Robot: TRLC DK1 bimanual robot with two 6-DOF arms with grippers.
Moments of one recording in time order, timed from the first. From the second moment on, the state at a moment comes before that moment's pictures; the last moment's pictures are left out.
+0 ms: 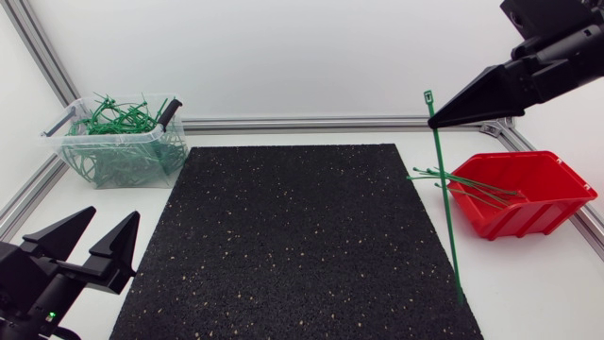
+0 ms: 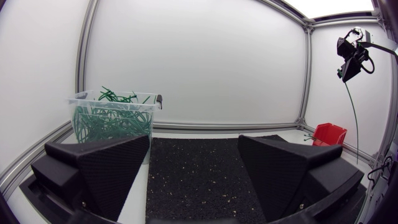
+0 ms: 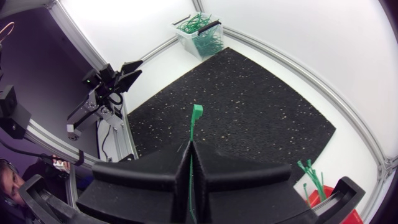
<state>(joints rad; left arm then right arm) -0.09 0.05 0.02 0.01 0.12 -0.11 0.03 1.49 1.62 -1.45 -0.82 -0.76</state>
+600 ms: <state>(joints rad) -0.18 0.20 0.05 0.03 0.19 -0.18 0.30 1.51 1.45 -1.25 -1.04 -0.45</state>
